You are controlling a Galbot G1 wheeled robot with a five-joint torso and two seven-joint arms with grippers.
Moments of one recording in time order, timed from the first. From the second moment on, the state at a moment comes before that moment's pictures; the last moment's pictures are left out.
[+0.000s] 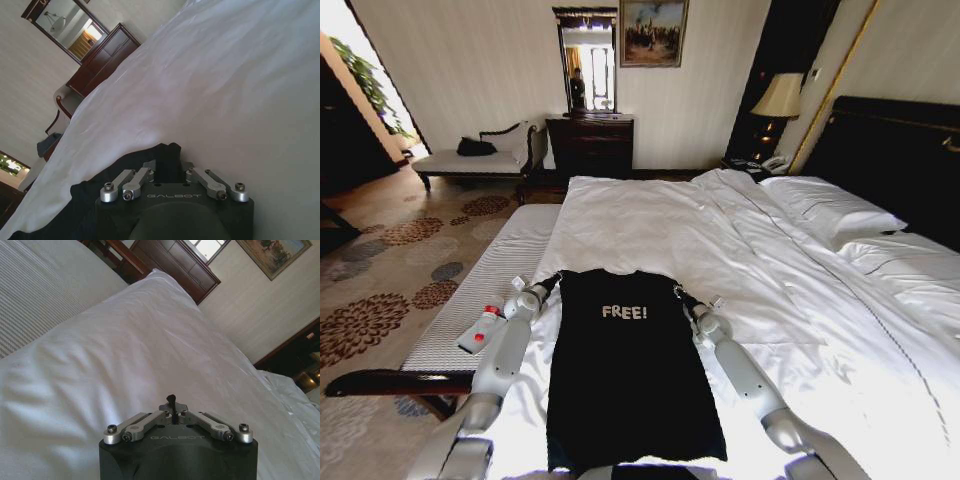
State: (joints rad) left arm 0.64 -1.25 -0.42 -1.13 -1.08 0.38 -0.06; right arm -0.73 1.24 0.20 1.11 1.19 -0.11 0.04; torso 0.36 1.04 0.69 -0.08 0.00
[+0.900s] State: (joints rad) left arm 0.55 -1.18 -0.41 -1.24 -1.20 0.37 -0.08; right arm -0.62 1.11 0.20 1.29 1.27 0.01 0.04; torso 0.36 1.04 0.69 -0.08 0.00
